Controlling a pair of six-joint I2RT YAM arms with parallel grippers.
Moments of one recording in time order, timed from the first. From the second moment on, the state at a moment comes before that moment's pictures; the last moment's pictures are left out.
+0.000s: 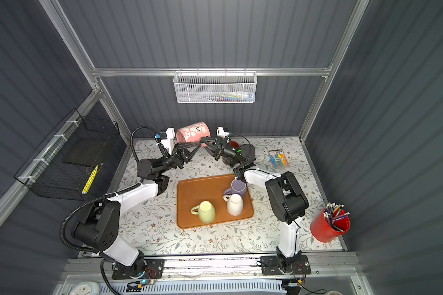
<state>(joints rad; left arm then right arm) -0.42 1.61 0.95 1.41 0.83 -0.96 0.49 1.93 1.24 1.27 -0.82 1.93</state>
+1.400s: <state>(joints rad) -0.34 0.93 0.78 0.24 0.56 -0.50 0.52 1.78 1.29 0.14 -0.81 0.83</state>
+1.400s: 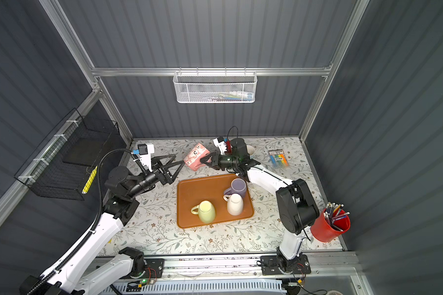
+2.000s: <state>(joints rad) -0.34 0.79 0.88 -0.33 0.21 -0.37 0.64 1.81 1.49 -0.24 -0.46 0.26</state>
